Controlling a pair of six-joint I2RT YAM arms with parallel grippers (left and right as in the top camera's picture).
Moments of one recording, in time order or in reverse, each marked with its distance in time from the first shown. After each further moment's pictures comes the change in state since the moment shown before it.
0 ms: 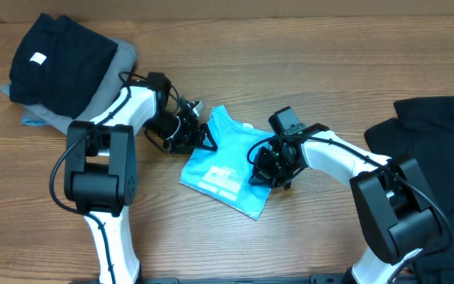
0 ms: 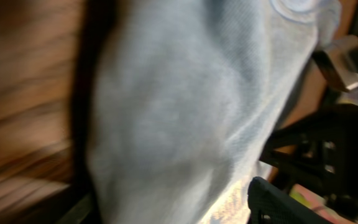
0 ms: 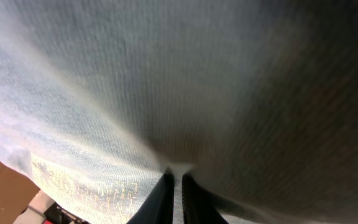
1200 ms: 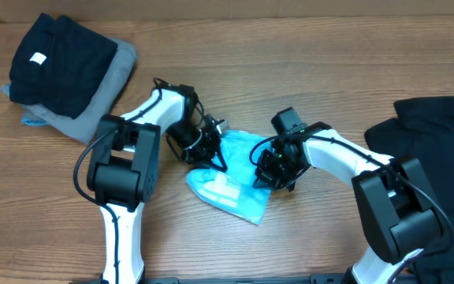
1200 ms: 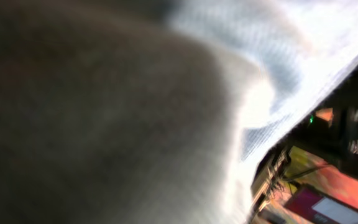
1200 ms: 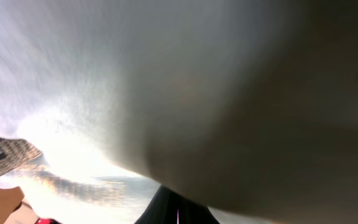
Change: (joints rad) left arm -0.118 0.070 0.069 -0.193 -0.012 0.097; right arm -0.025 -0.007 0.015 -0.088 -0.004 -0.059
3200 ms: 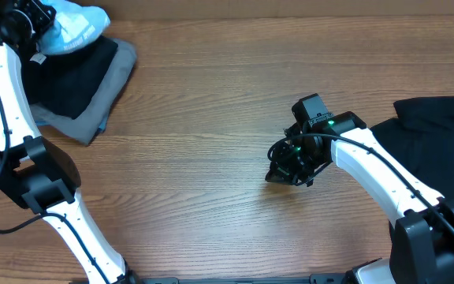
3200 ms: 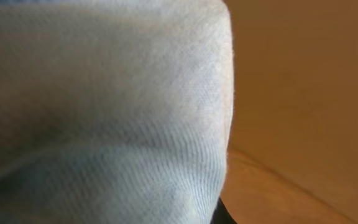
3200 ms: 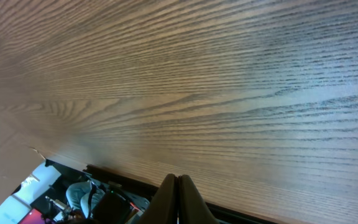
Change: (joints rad) left arm 0.649 0.066 0.863 0.422 -0.319 -0.655; right arm -0.060 -0.221 0.072 -0.270 0.004 -0.110
